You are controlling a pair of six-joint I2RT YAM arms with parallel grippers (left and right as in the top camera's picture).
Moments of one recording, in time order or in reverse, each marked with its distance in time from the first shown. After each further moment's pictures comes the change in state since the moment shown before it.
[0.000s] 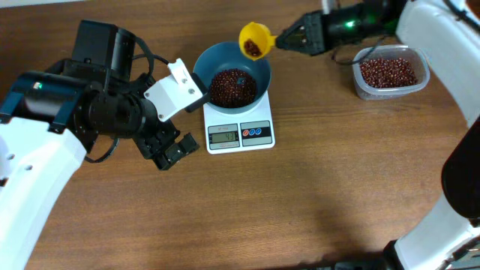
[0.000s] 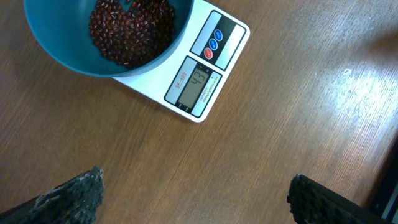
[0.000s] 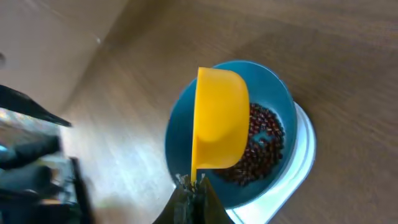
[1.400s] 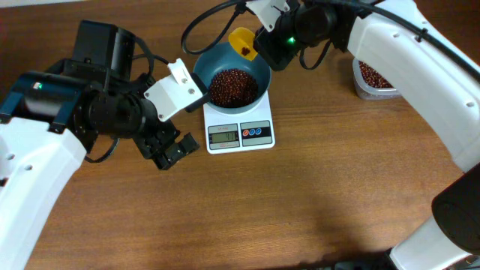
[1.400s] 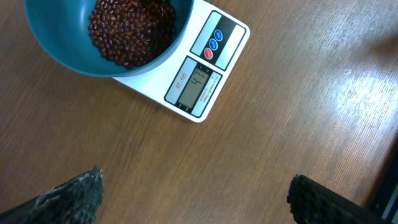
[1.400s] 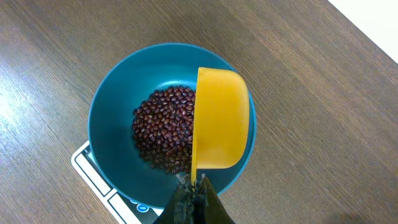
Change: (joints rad) left arm 0.000 0.000 0.000 0.000 0.000 0.000; right arm 0.301 -0.068 0.094 -0.068 0.664 -0.160
